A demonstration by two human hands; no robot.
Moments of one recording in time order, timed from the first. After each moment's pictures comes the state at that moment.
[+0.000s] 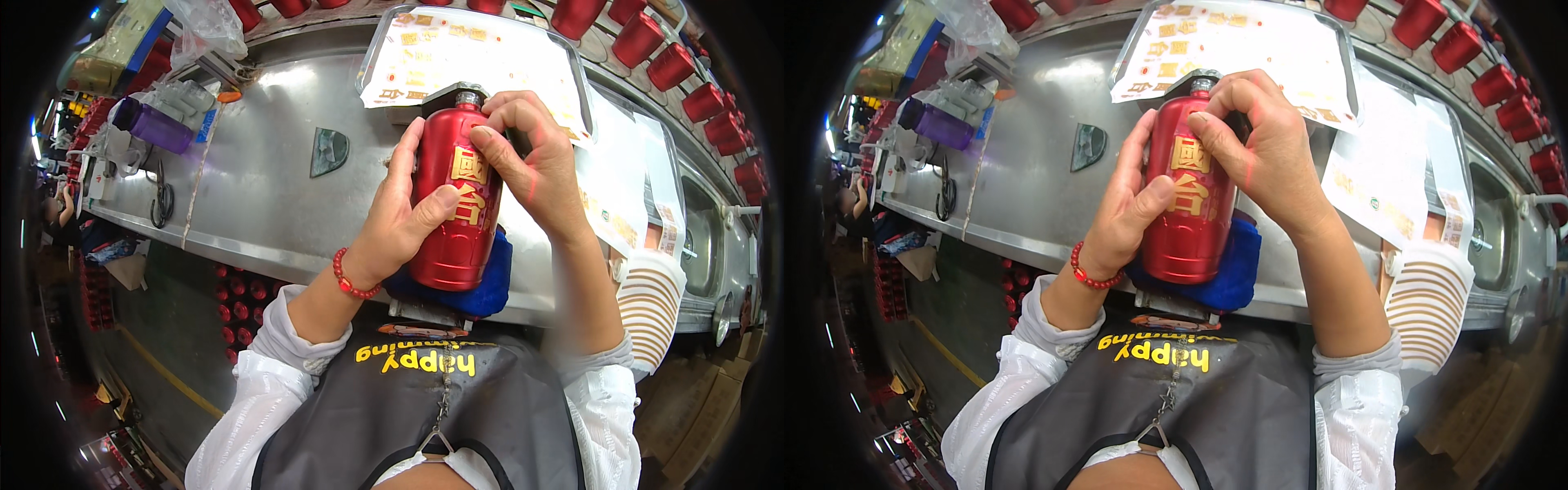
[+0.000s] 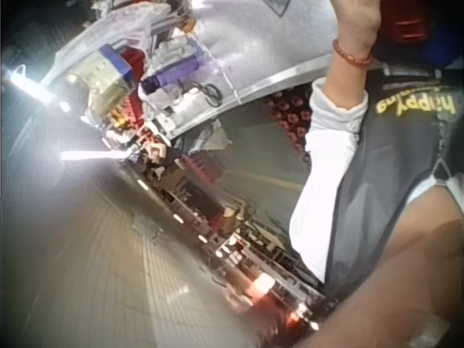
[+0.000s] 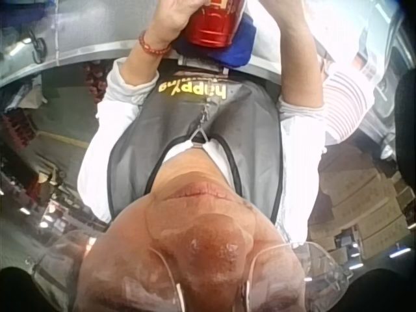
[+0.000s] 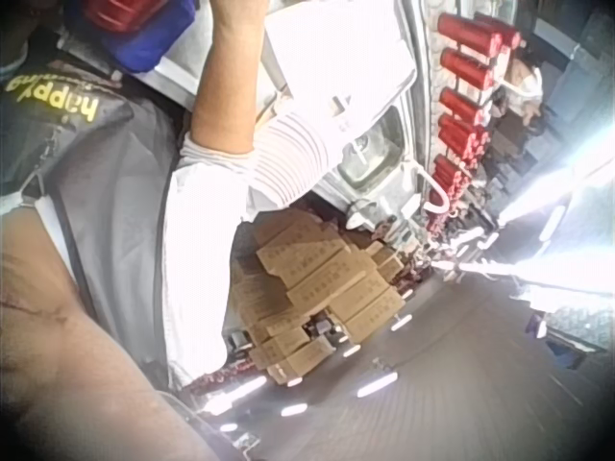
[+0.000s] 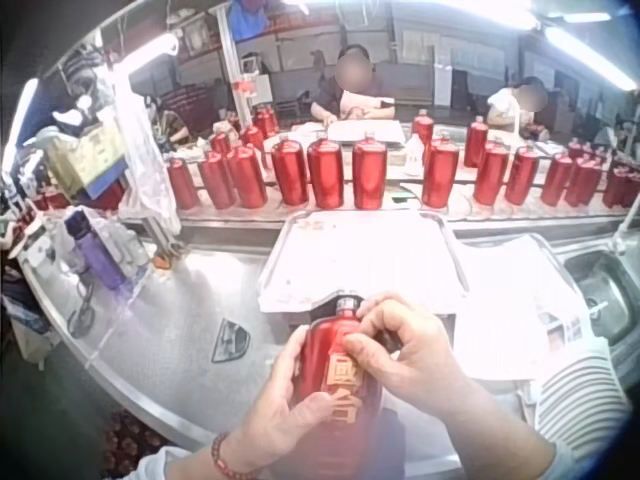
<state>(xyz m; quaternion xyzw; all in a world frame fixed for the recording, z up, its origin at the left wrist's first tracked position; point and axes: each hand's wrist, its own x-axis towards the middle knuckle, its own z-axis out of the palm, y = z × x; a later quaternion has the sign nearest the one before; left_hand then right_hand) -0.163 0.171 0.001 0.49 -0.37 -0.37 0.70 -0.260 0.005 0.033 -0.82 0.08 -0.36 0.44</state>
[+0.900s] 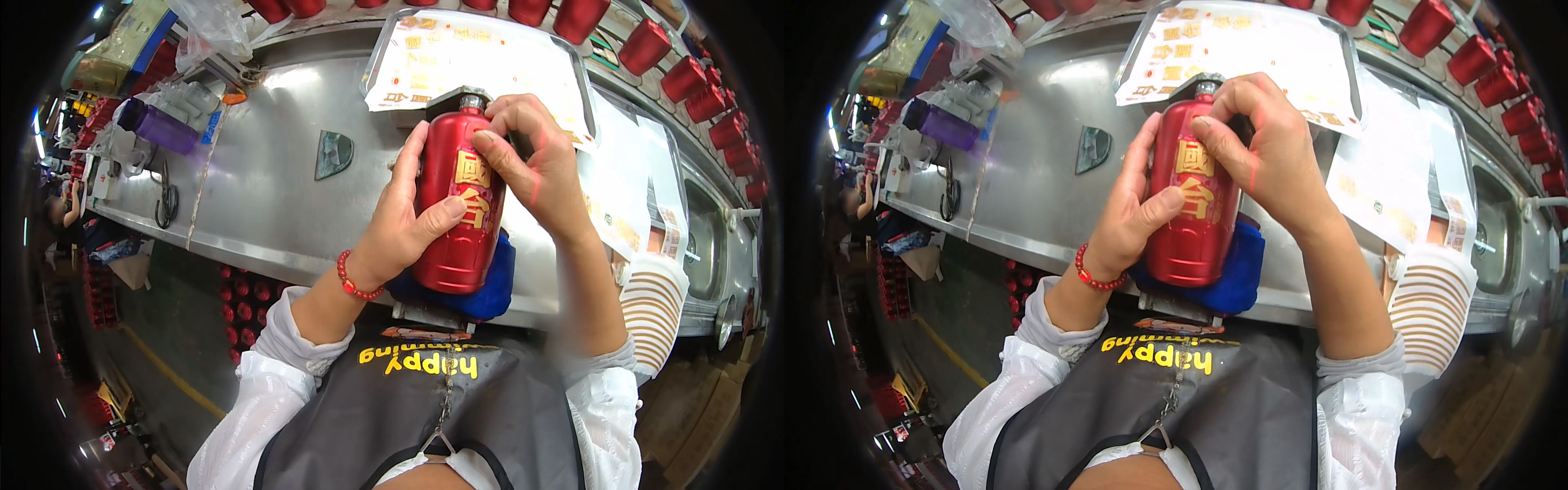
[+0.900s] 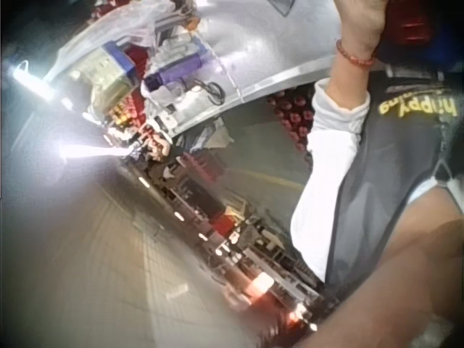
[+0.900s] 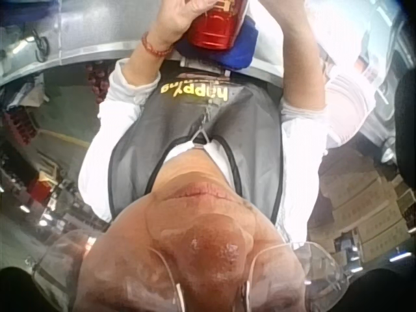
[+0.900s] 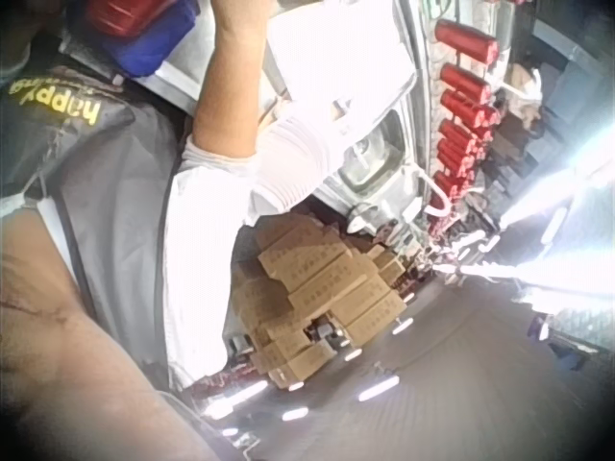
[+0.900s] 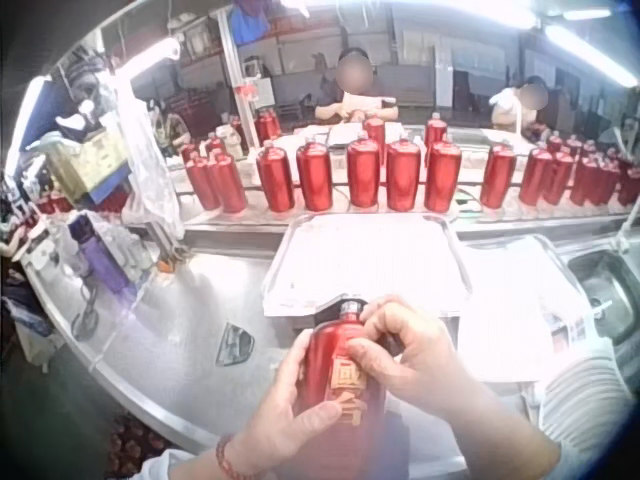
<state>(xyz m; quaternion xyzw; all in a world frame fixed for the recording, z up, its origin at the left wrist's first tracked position) -0.160 0.172 -0.005 0.50 -0.39 -0.37 0.68 -0.260 0.001 0.034 -0.83 0.06 -0.36 0.42</state>
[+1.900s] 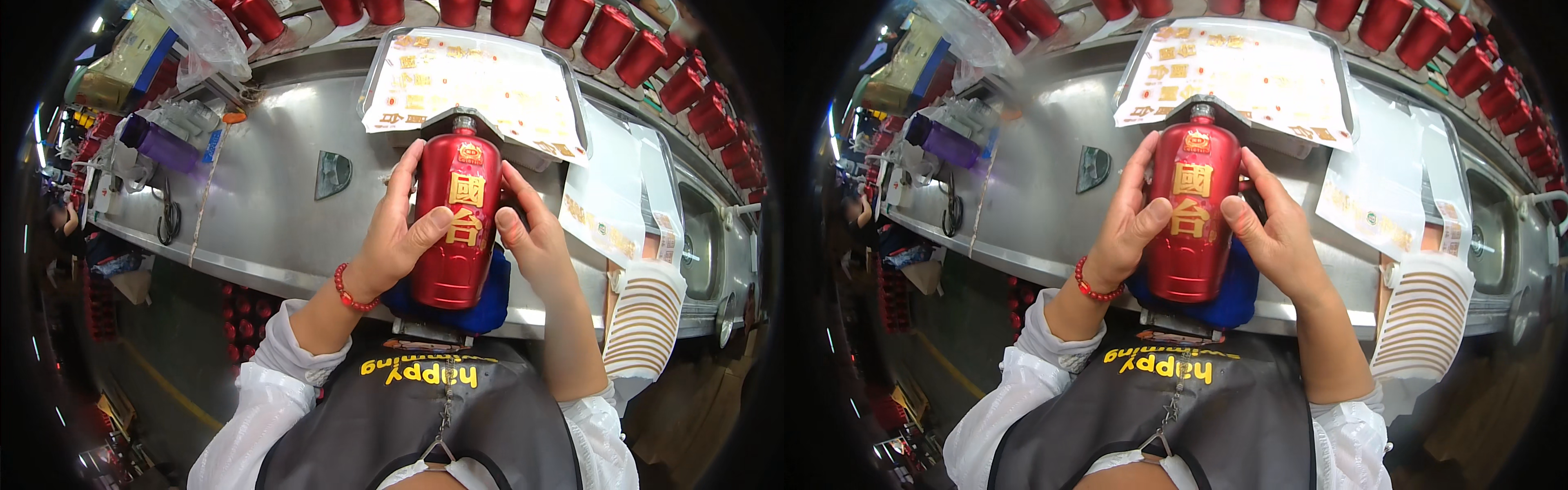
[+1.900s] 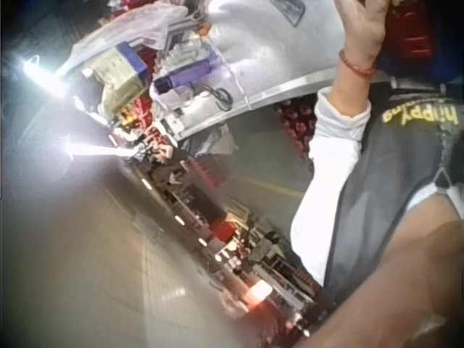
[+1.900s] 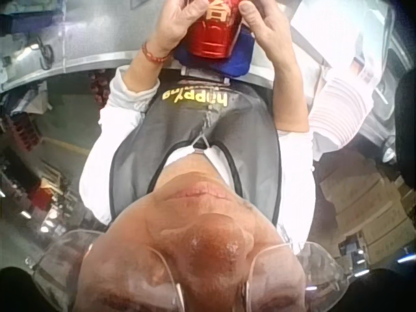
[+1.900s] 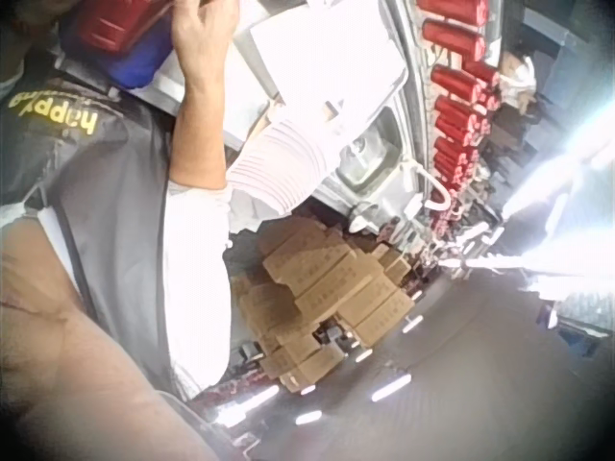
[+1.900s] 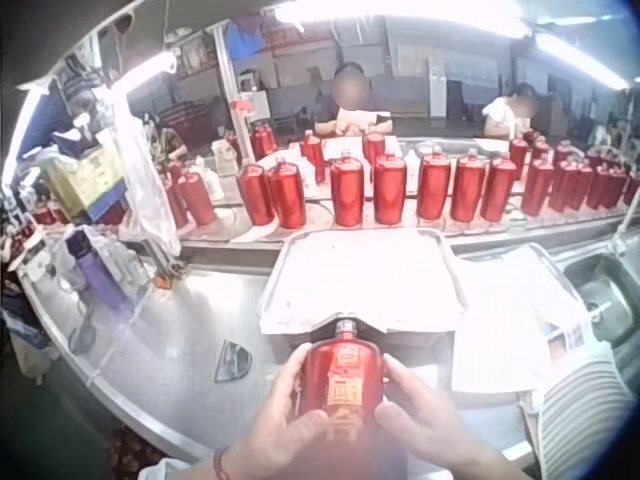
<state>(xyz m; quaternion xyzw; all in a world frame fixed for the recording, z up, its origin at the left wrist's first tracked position) -0.152 0.170 -0.011 0.53 -0.40 -0.33 0.67 -0.313 0.030 -0.005 -0.74 0.20 -0.23 0.60</state>
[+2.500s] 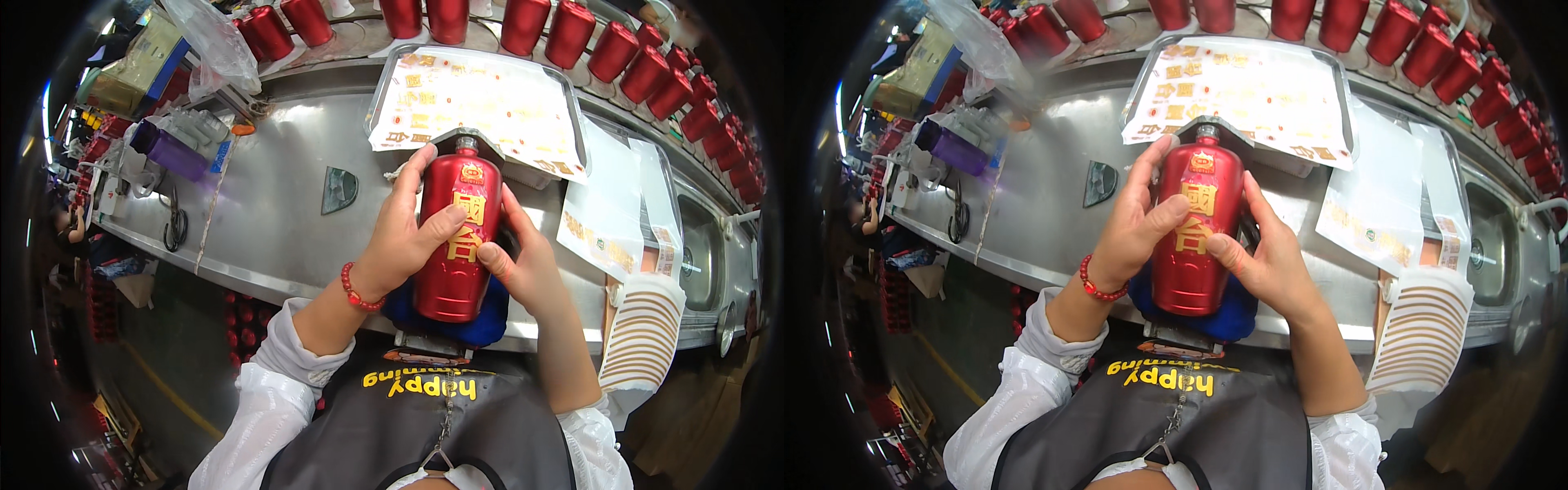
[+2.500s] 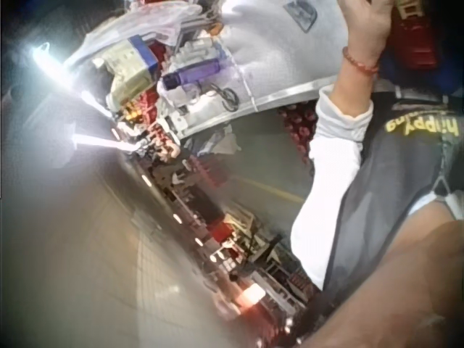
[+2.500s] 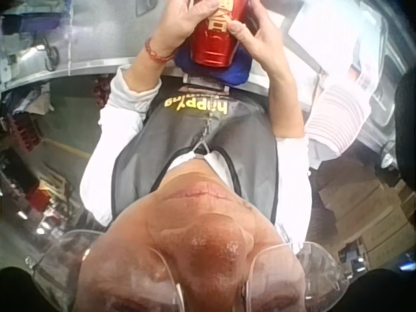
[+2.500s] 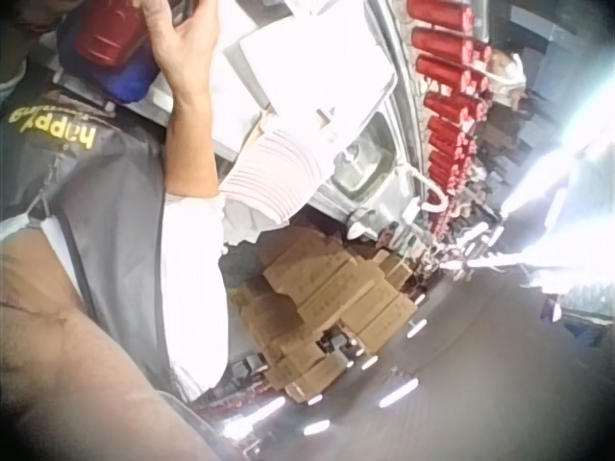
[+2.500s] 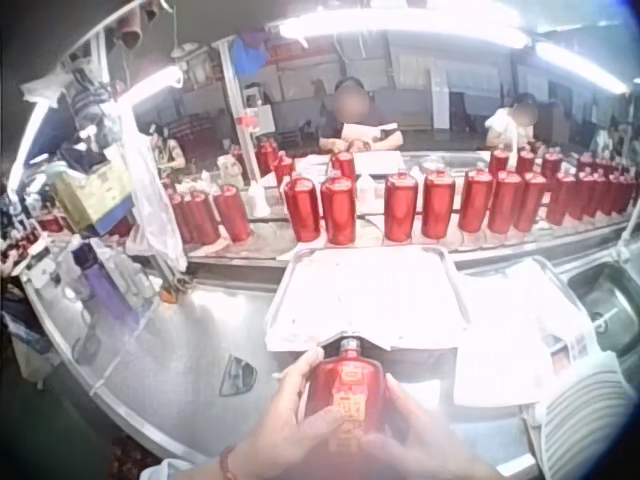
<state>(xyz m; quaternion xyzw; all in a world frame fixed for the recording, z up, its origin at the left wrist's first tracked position) -0.141 0.156 0.000 0.57 -0.41 -0.33 0.64 -0.312 0.036 -0.001 -0.74 0.18 -0.21 0.61</state>
